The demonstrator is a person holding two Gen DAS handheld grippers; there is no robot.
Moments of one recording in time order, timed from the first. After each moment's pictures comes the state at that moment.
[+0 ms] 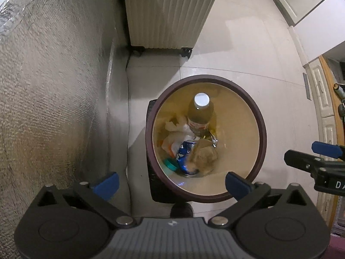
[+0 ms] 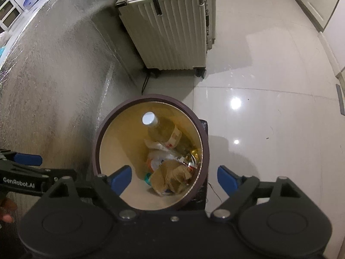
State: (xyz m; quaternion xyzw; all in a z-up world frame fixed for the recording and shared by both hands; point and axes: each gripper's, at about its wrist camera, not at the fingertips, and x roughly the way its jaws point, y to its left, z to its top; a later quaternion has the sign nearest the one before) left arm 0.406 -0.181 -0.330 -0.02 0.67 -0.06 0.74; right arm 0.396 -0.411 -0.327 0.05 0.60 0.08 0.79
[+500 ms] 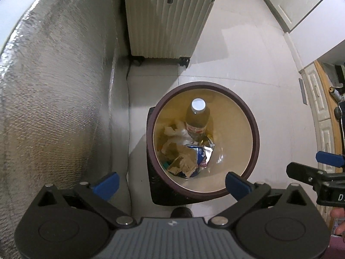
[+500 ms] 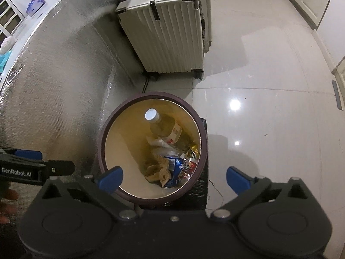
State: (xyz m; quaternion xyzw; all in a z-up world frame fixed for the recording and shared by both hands) left arm 0.387 -0.178 -0.307 -0.02 0.65 -0.06 0.76; right arm 0.369 -0.417 -0.310 0.06 0.59 0.07 0.80
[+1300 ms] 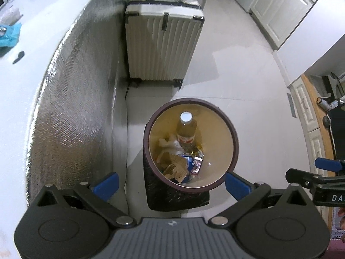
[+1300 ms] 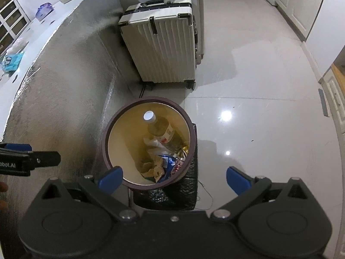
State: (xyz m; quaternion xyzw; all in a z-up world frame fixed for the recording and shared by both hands) left arm 0.332 -0.180 -0.240 -0.03 0.59 -0.07 0.81; right arm 0.316 -0.425 -0.252 0.04 0.56 0.06 0.83
